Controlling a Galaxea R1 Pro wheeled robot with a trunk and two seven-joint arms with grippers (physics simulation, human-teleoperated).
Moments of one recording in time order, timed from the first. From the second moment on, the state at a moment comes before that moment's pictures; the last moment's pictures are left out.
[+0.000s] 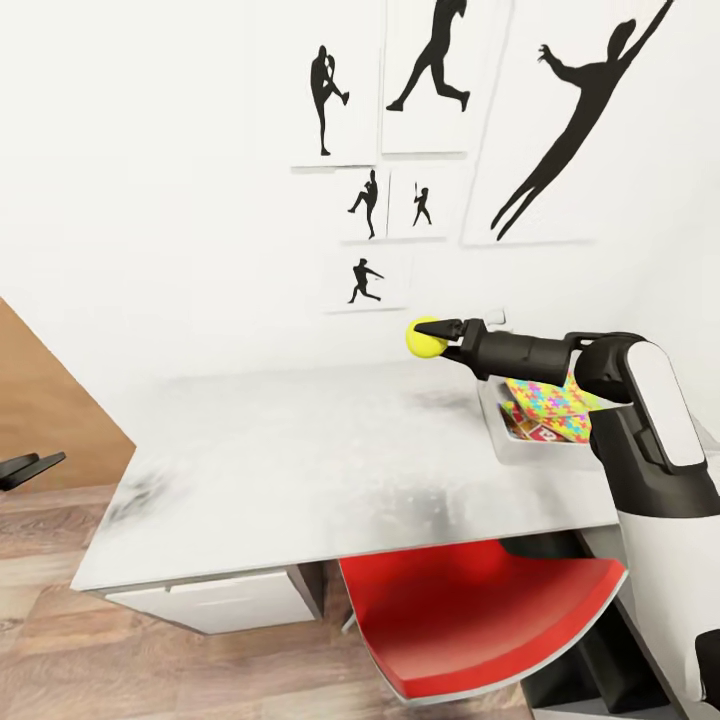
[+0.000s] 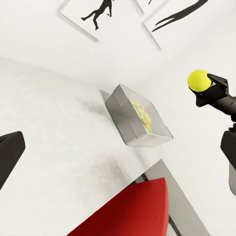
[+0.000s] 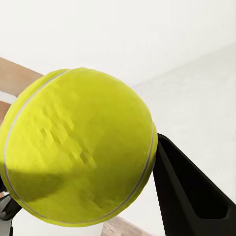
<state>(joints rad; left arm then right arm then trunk) -0.40 0.60 0.67 -1.28 0.38 0.95 -1.57 -0.97 -0.24 0.13 -1.58 -1.82 1.05 -0.59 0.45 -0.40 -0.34</state>
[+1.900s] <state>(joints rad) -0.40 0.60 0.67 -1.28 0.38 0.95 -1.57 -0.93 -0.23 0.16 -1.58 -1.82 1.05 -0.59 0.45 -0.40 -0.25</state>
